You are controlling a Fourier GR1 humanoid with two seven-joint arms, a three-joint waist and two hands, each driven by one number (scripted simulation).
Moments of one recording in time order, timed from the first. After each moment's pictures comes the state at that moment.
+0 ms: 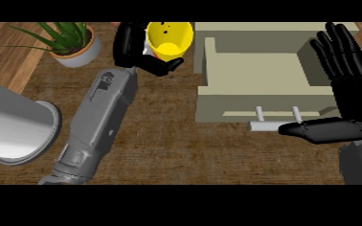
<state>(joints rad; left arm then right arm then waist) -0.90 0.01 0.15 -0.76 0.09 -0.01 -0.61 -0.25 -0.21 -0.15 -1.84 -0.10 0.18 0.10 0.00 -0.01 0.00</state>
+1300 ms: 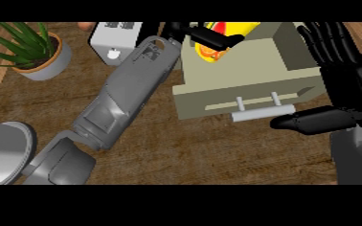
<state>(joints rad) -1.34 0.00 -0.26 -0.31 0.28 0.28 -0.22 -0.35 -0.21 -0.13 -1.79 -0.12 0.22 0.07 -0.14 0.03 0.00</state>
